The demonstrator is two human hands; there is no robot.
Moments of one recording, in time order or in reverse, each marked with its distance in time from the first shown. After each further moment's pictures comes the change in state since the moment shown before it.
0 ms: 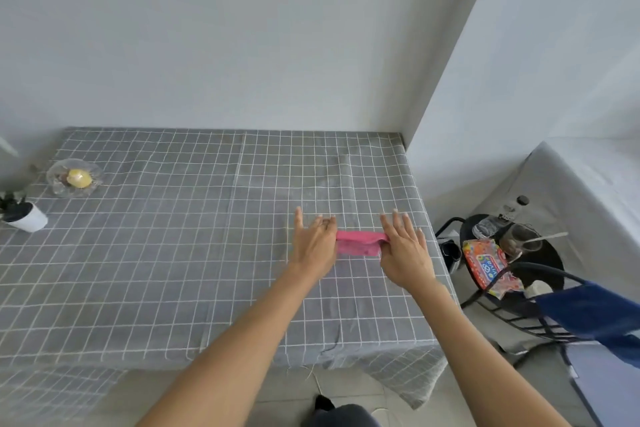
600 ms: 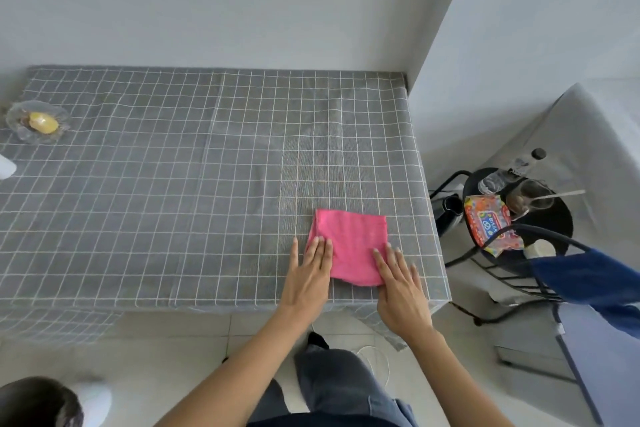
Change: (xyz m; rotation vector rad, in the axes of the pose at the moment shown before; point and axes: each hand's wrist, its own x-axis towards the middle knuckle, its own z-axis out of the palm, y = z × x) left_hand -0.082 0.065 0.093 0.088 -0.273 -0.030; right_hand -0.090 0.096 0.099 -0.014 -0.187 -0.069
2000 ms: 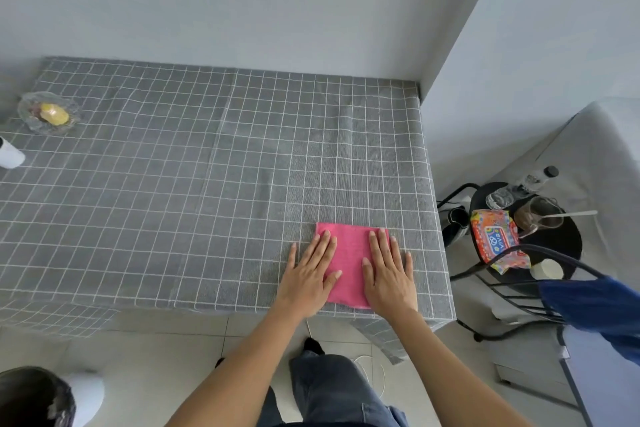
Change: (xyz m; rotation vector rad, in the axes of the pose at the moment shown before) left_hand 0.027 -0.020 0.027 -0.211 -0.075 -0.022; right_hand 0.051 -0.018 0.002 0.014 0.035 0.052
